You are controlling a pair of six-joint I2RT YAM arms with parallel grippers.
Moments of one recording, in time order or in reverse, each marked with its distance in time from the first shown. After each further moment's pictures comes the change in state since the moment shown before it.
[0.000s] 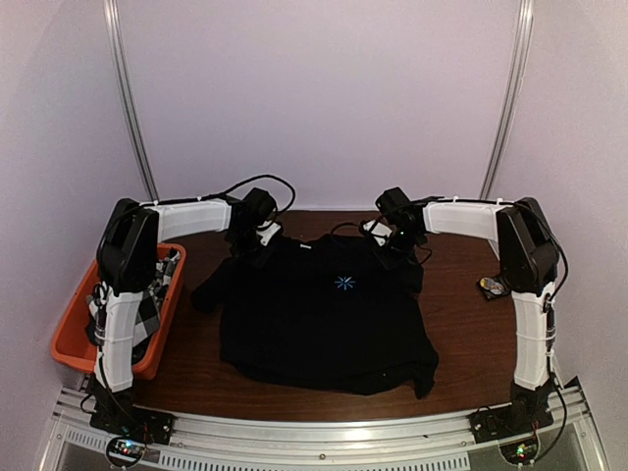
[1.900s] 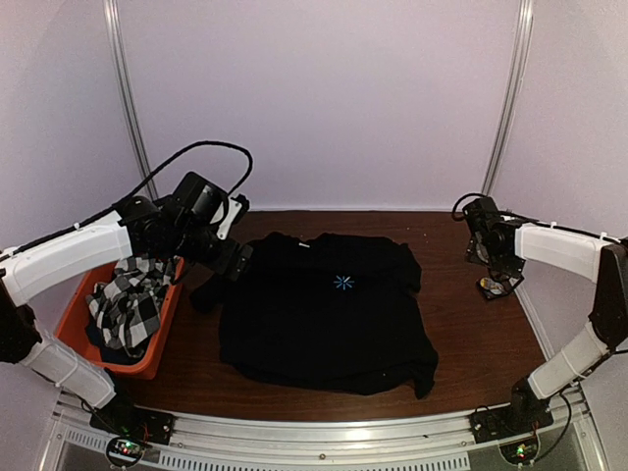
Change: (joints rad) left arm -0.196 -0.823 -0.529 0.052 -0.117 -0.198; right arm -0.238 -0.651 -0.643 0.107 0.775 0.810
